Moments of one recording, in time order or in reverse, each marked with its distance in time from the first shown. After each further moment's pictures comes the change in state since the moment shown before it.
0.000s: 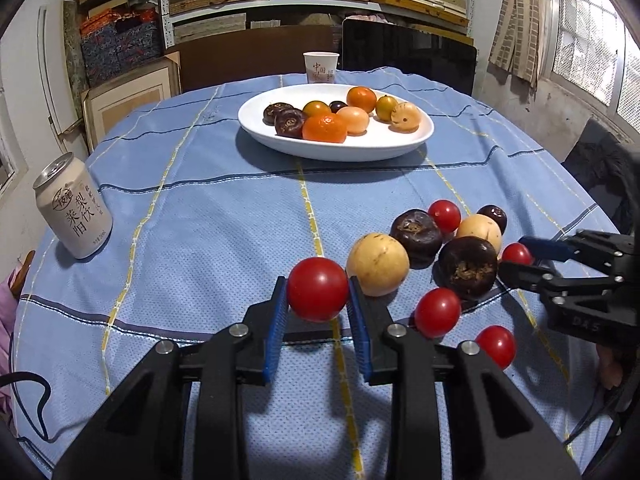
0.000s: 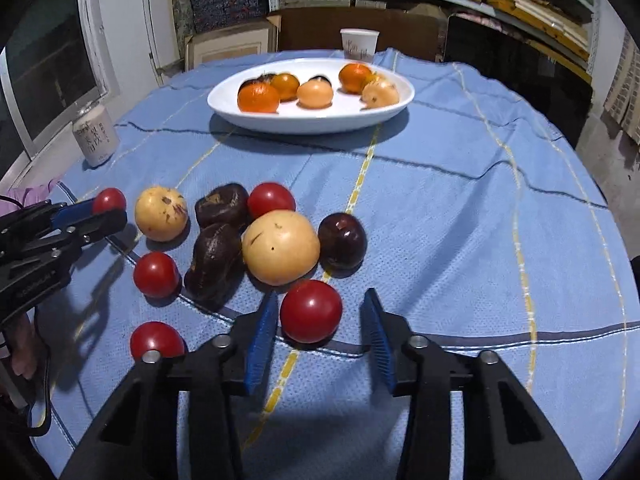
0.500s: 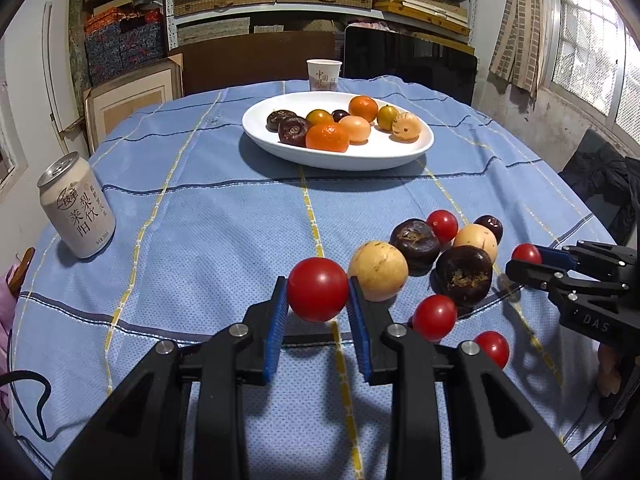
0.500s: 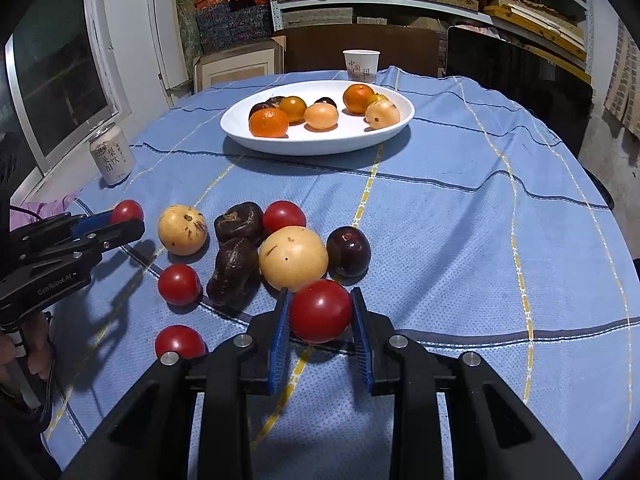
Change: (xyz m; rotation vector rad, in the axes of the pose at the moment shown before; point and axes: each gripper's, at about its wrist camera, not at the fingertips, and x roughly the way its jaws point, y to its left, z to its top) left arm -0.005 0.004 0.002 -0.023 -0.026 -0.011; right arm -0.022 -0.004 -0.004 0.024 -0.094 0.041
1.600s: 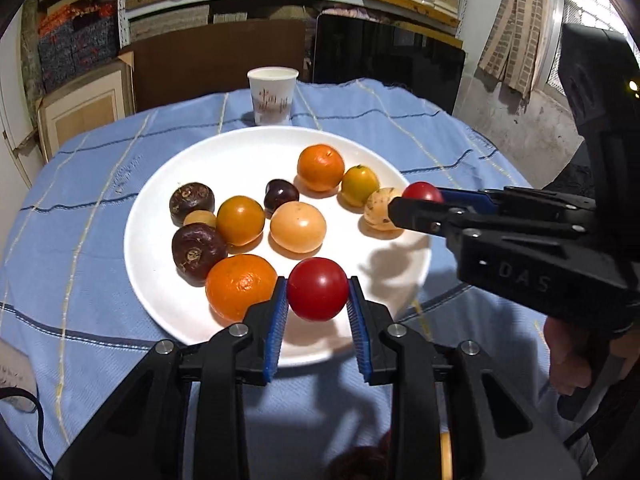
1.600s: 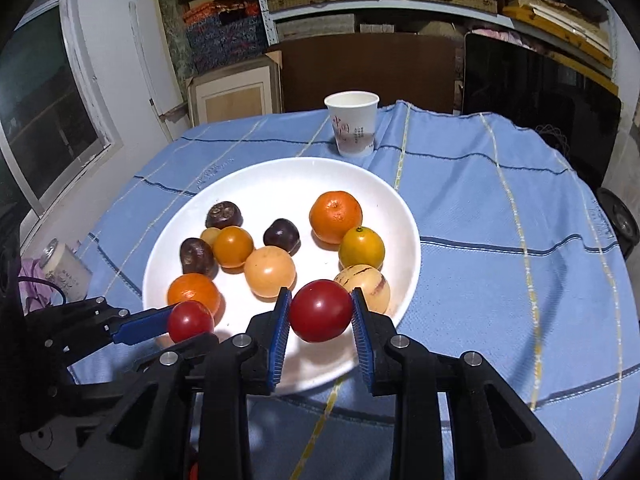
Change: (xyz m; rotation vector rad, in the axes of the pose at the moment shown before) left arm 0.121 -0.043 0.143 0.016 0.082 -0.107; right arm 0.102 -0.060 0.179 0.017 0.001 0.070
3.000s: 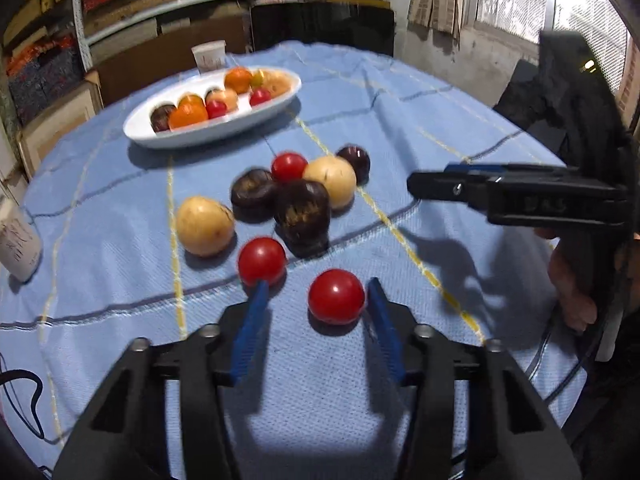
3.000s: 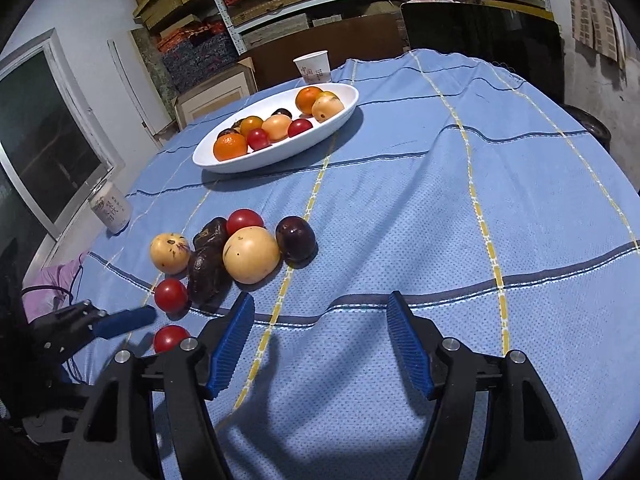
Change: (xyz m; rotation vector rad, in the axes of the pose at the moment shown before) left arm -0.104 -0.061 -0.180 0.211 0.050 -0.063; right arm -0.115 0.014 -0.199 0.209 -0.031 0.013
